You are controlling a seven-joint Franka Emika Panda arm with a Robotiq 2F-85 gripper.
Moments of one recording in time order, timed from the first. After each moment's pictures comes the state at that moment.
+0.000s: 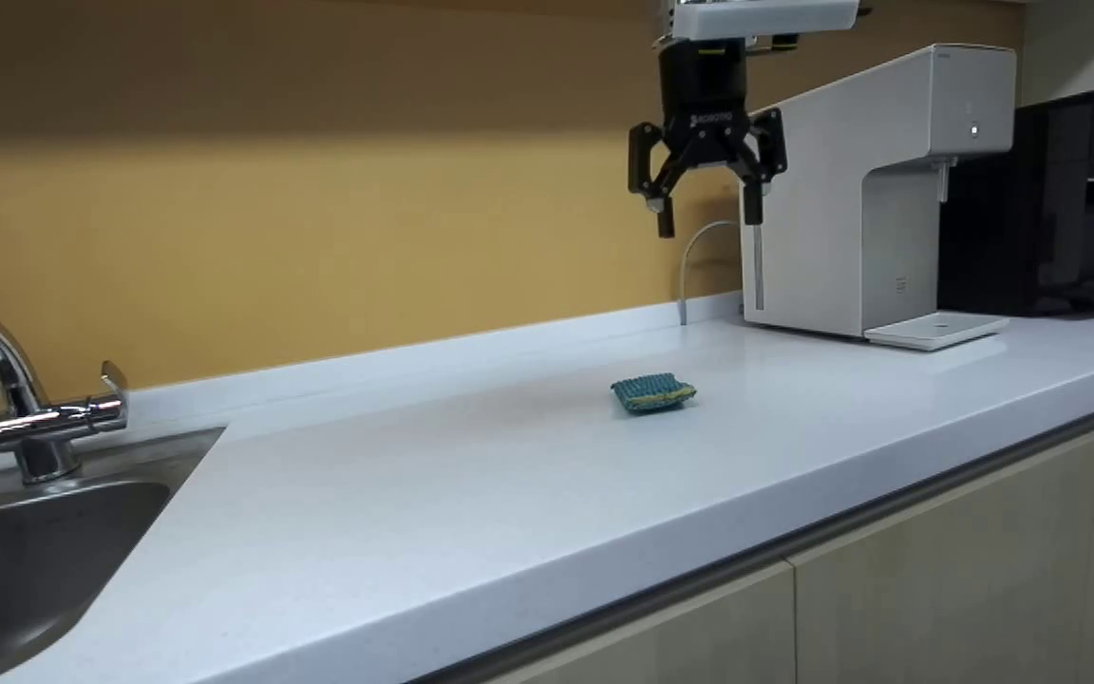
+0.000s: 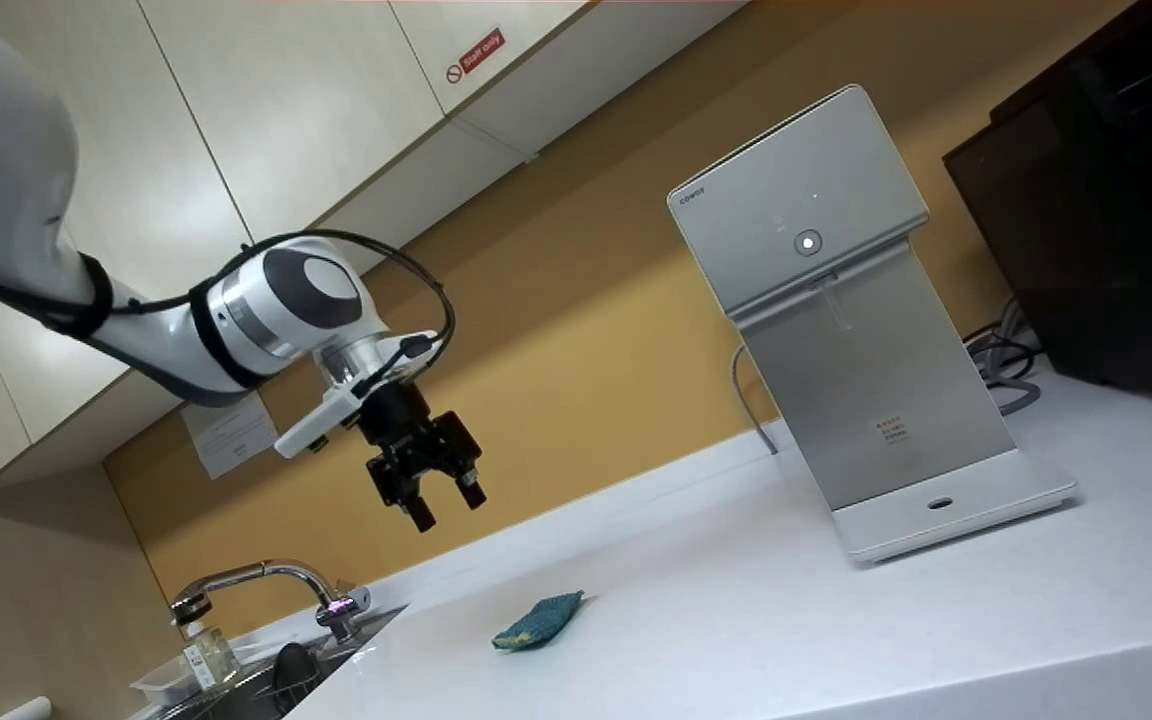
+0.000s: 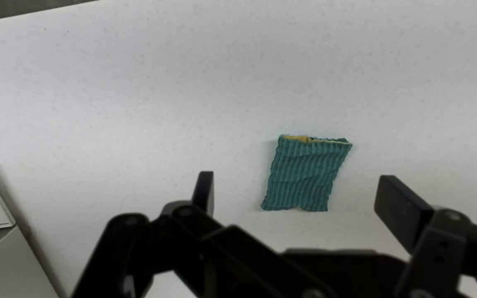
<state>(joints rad) 0.05 -0.11 0.16 -2.16 -0.05 2.12 0.40</state>
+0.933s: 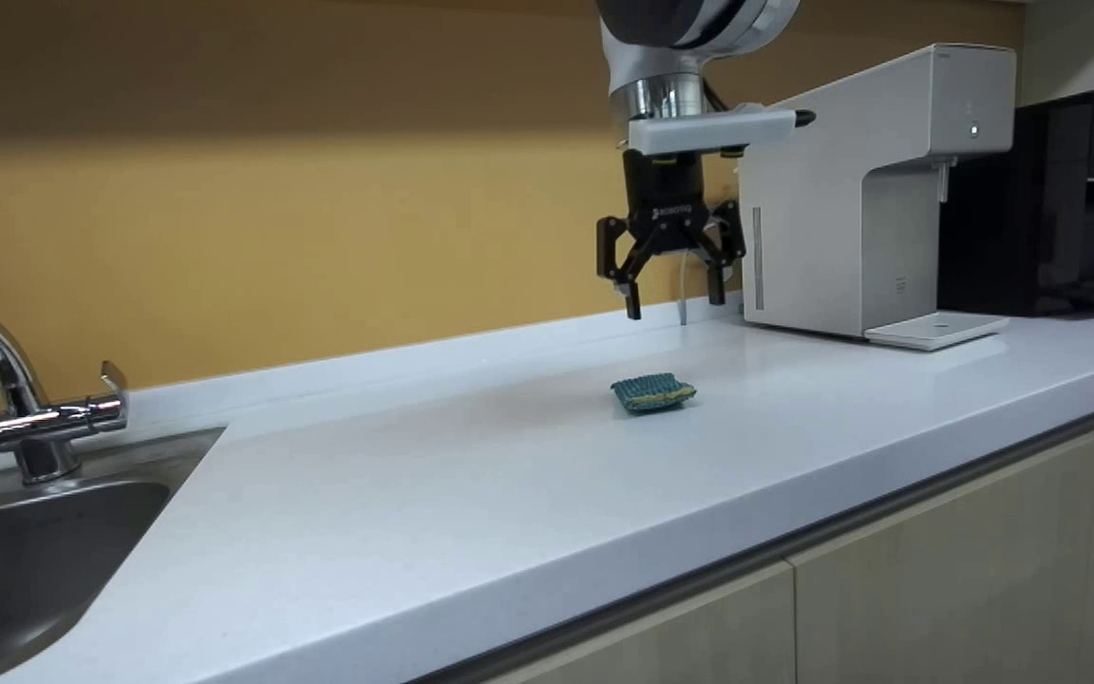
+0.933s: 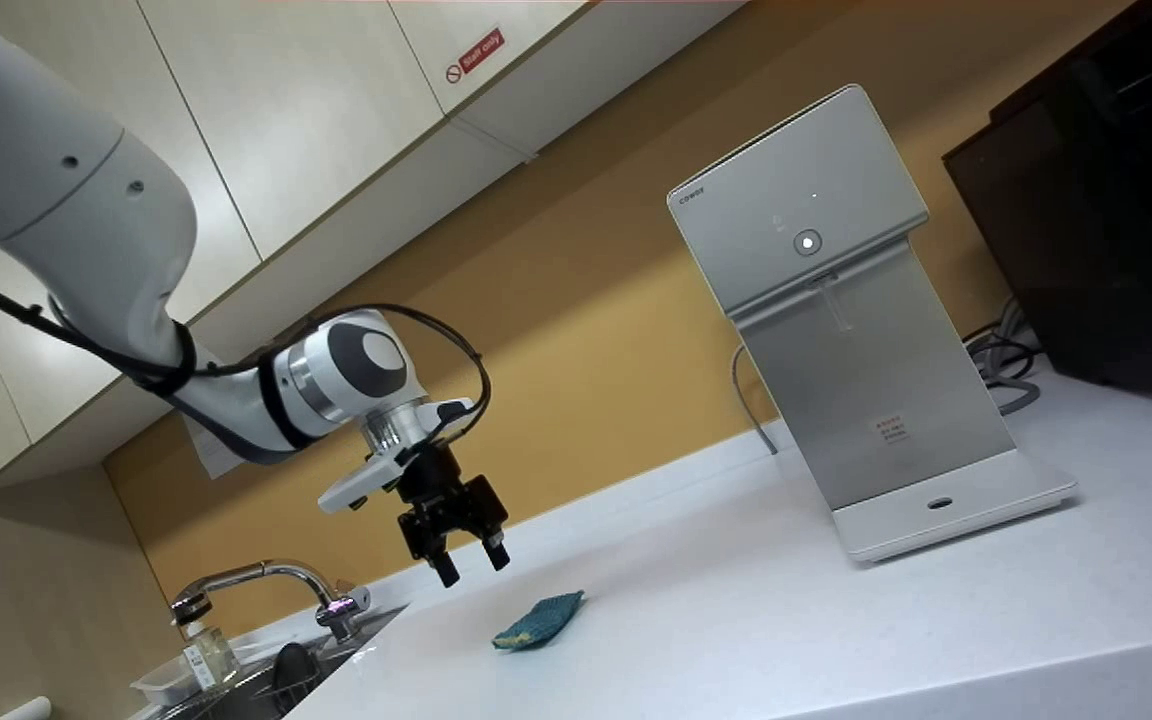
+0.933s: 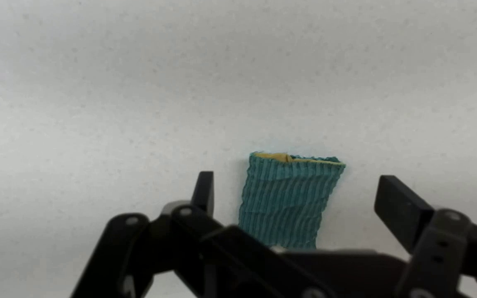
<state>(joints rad) 0.09 0.11 0.16 -2.09 -0.05 2.20 0.43</state>
